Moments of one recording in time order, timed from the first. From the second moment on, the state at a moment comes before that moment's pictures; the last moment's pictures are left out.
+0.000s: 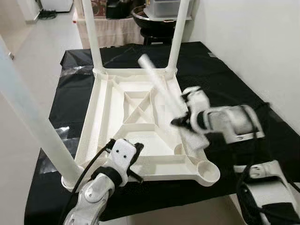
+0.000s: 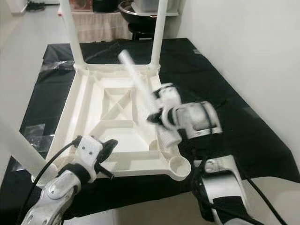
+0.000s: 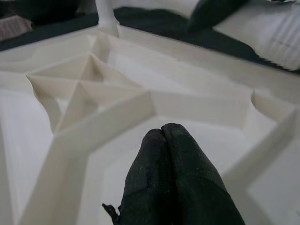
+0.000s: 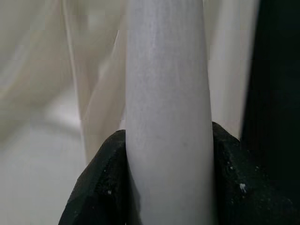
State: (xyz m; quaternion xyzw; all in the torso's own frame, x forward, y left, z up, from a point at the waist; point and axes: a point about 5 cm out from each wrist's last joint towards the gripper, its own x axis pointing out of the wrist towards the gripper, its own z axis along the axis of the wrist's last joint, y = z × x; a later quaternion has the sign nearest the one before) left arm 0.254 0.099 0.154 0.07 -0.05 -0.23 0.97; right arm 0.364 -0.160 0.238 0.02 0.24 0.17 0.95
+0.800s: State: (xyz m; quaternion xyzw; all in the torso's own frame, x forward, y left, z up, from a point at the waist) left arm 0.297 0.050 0.261 -0.22 -0.16 -0.41 0.87; right arm 0.329 -0.196 0.261 -0.06 -0.12 0.12 0.98
